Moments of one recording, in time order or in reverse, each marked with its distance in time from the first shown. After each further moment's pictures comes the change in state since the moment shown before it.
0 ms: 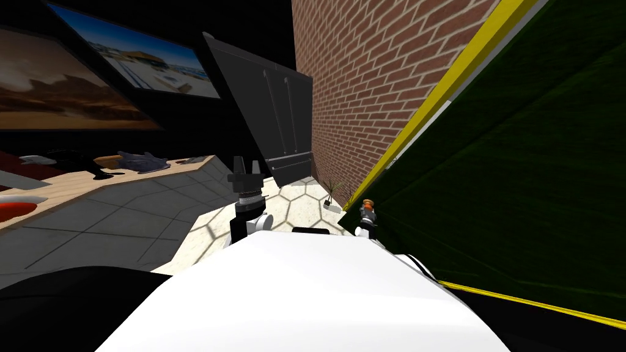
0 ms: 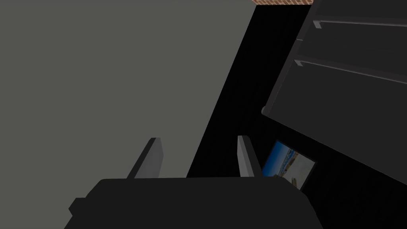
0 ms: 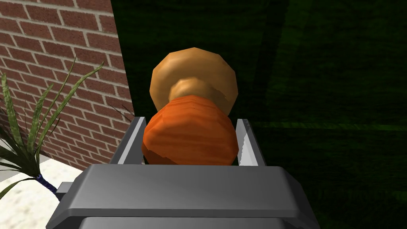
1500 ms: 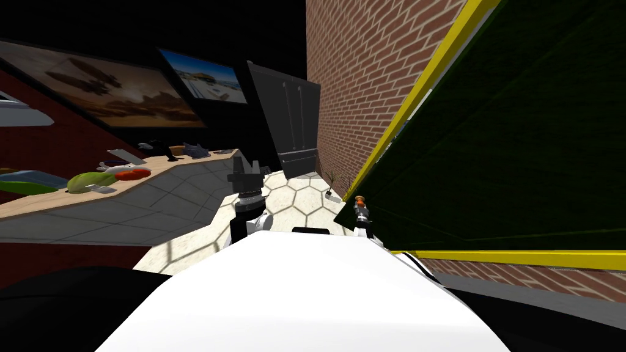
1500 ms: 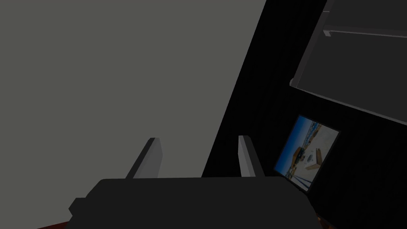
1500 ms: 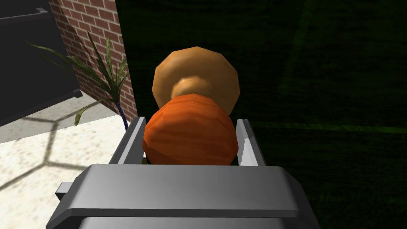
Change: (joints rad) arm 0.005 -0.026 0.144 -0.045 0.095 0.002 -0.093
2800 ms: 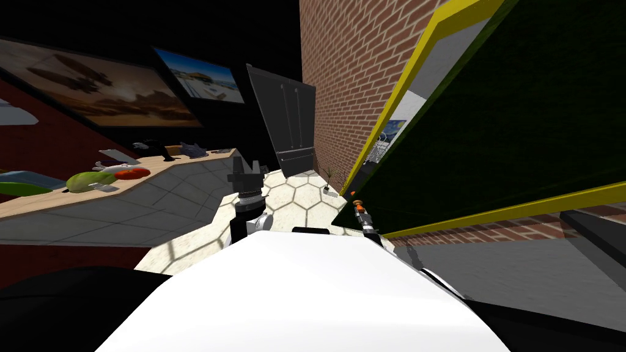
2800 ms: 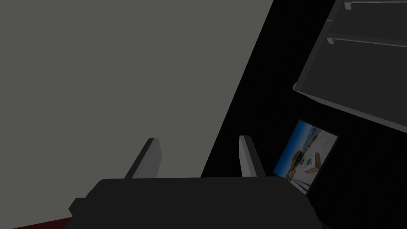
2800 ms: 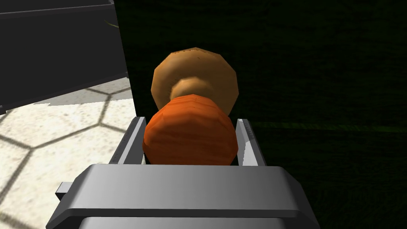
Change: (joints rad) arm 0.149 -0.135 0.195 -0.080 0.119 -0.139 -0.208
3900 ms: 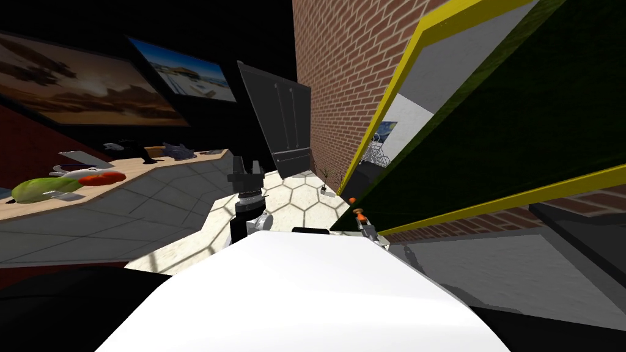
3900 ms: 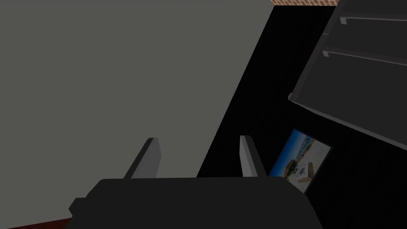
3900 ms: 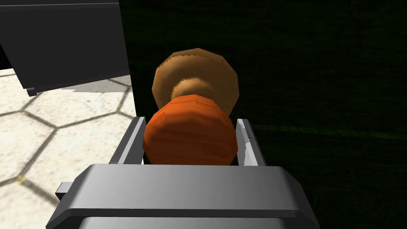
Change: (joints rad) arm 0.120 -0.036 0.097 0.047 0.074 -0.229 -0.056
